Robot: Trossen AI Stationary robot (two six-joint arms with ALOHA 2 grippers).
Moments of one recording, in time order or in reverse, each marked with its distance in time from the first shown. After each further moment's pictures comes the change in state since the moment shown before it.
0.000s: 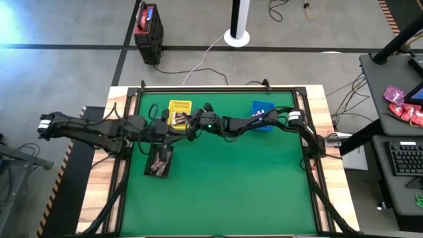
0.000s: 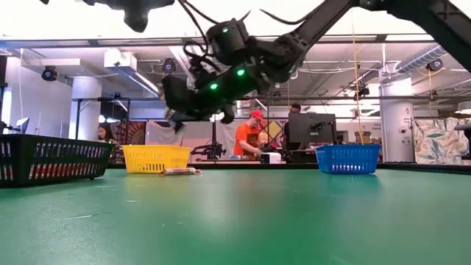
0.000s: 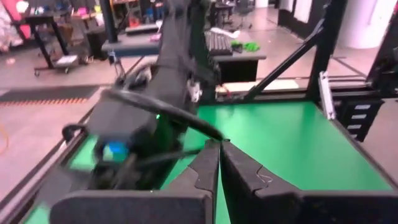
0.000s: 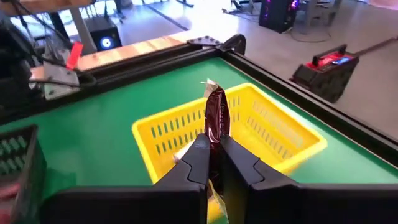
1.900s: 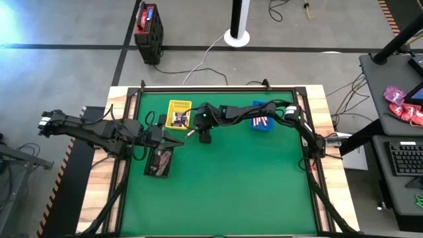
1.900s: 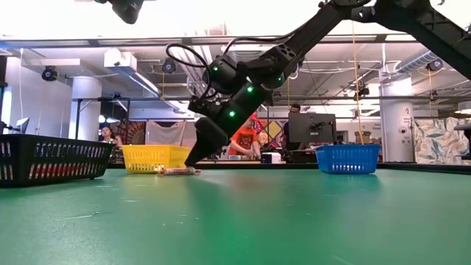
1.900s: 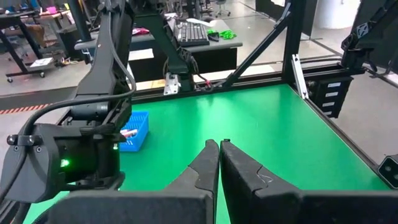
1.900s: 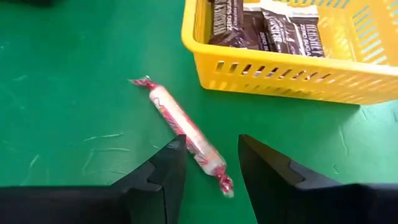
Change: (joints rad) left arm -0.091 -0.049 0.022 -0.116 -0.001 0.045; right arm -0.119 0.054 0.118 -0.532 -0.486 -0.404
